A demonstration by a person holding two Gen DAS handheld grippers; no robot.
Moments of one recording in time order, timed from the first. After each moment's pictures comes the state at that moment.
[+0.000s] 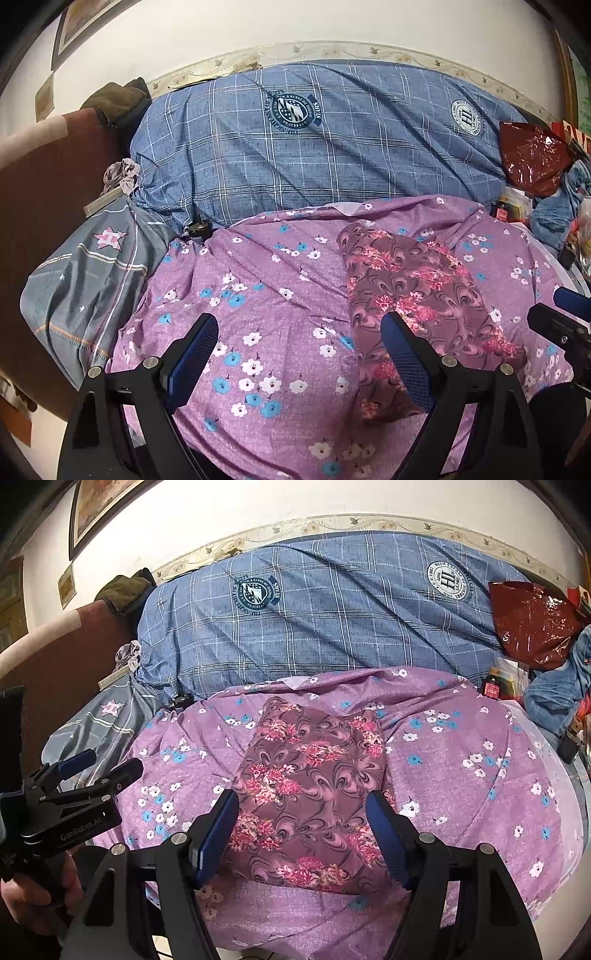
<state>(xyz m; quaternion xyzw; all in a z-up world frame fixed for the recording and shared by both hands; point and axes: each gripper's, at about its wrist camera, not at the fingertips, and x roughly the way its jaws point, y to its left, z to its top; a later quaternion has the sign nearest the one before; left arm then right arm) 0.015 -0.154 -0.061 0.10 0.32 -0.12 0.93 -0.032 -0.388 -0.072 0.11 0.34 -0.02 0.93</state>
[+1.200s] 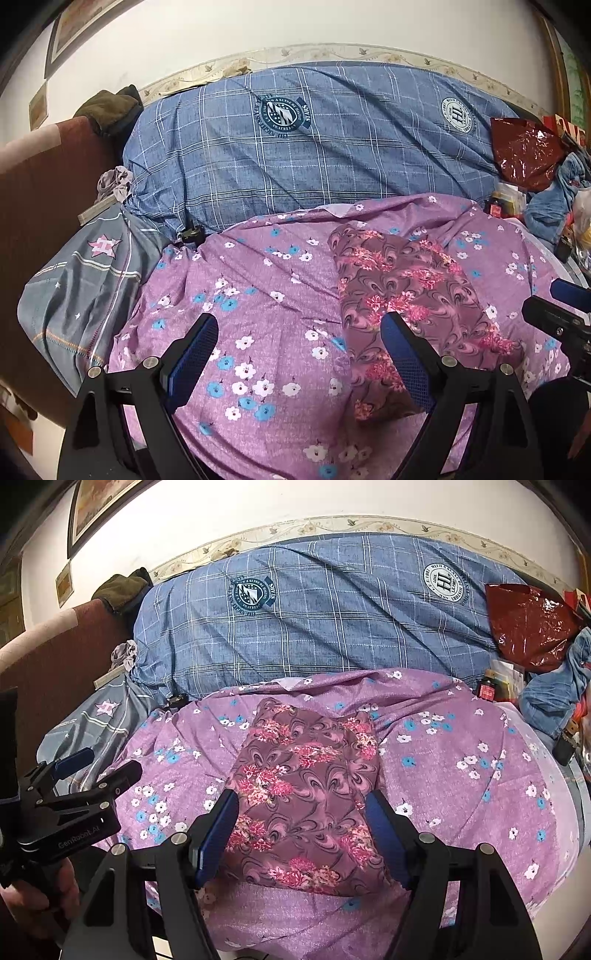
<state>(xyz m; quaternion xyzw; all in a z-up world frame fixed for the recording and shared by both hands) 0.009 -0.157 -0.063 0.11 0.31 -0.14 0.93 -0.033 -0.392 -0.073 0.11 0.34 -0.03 0.94</state>
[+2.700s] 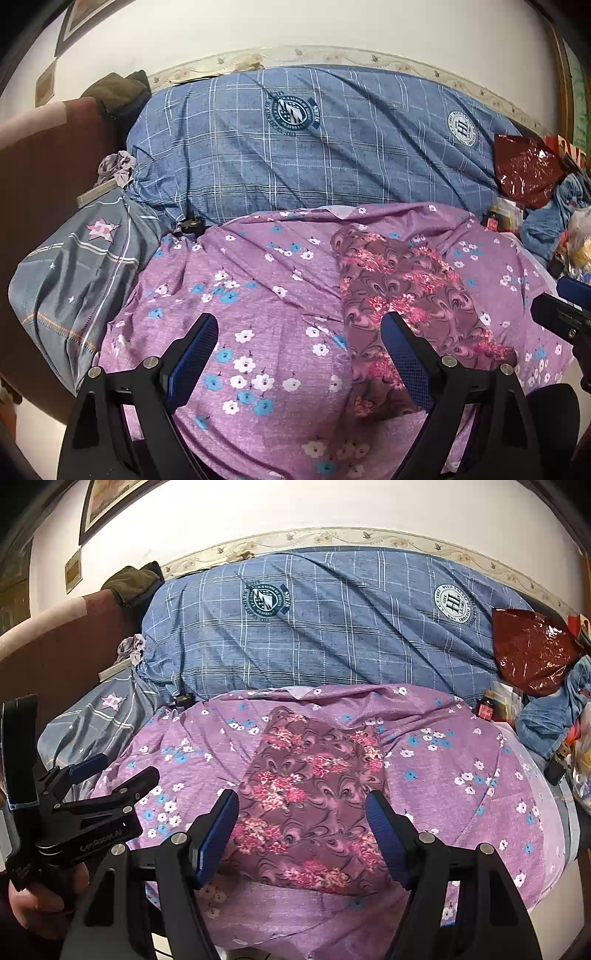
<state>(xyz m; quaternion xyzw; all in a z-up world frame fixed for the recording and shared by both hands) 0.010 -0.131 -0.064 0.06 0.31 -0.14 0.94 -0.037 -0.363 -0.048 0.07 0.33 -0.03 0.94</state>
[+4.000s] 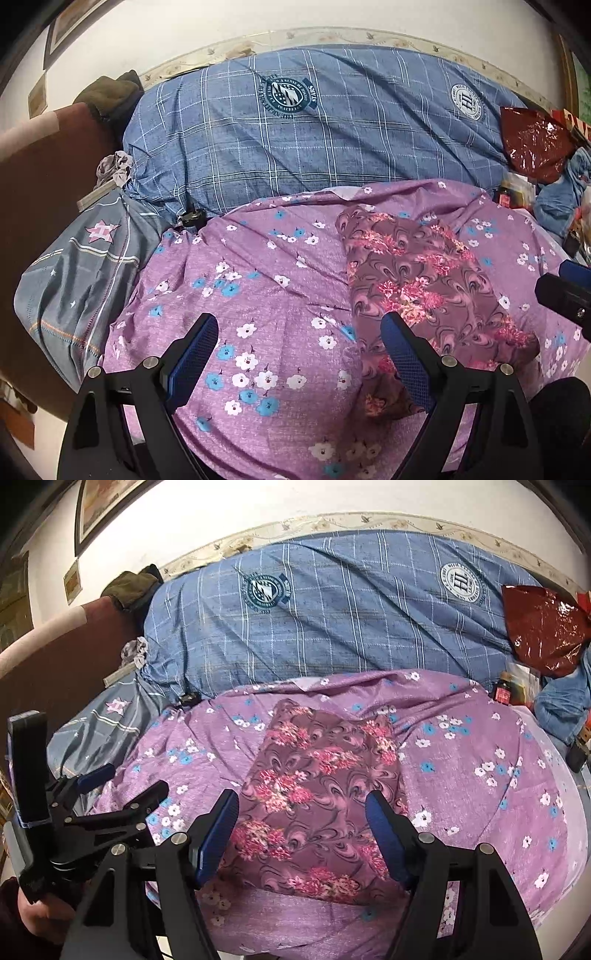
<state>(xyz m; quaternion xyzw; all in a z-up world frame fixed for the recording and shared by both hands) 0.031 -0.158 -0.083 0.11 0.34 -0.13 0.93 -0.015 -0.386 -0.073 0.10 0.35 -0.01 0.93</state>
